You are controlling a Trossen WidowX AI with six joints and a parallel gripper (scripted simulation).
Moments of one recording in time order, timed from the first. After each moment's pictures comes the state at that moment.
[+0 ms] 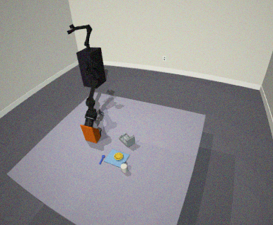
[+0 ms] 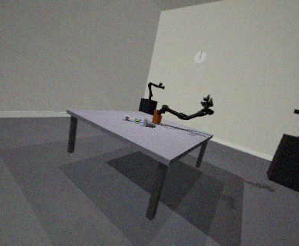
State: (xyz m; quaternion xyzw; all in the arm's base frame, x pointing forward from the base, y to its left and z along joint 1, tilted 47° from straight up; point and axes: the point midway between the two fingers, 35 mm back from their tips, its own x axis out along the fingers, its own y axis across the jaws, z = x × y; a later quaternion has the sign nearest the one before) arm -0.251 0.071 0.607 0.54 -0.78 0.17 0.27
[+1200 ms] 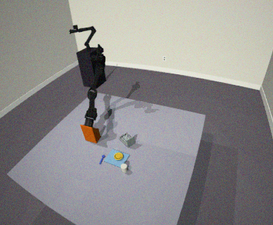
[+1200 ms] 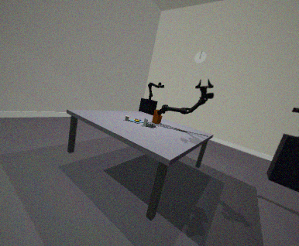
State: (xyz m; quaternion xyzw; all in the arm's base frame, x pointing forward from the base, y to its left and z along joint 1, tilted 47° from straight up) arm -0.044 -0.067 0.649 0.55 -0.60 -0.17 0.55
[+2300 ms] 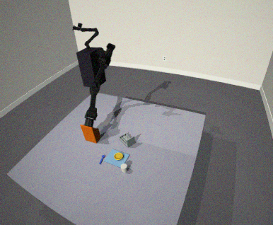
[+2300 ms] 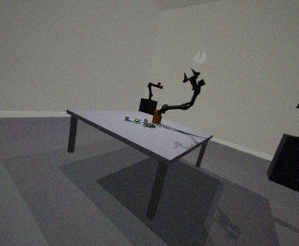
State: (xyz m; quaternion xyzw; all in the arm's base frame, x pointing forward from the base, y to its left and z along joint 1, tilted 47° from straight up) arm 0.130 -0.171 0.569 0.53 -0.34 -0.36 0.69
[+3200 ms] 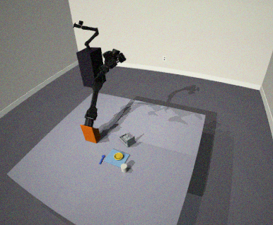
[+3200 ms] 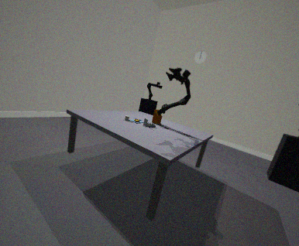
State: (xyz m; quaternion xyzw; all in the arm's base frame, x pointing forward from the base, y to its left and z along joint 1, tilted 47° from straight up) arm 0.269 -0.230 0.428 0.45 0.00 -0.43 0.78
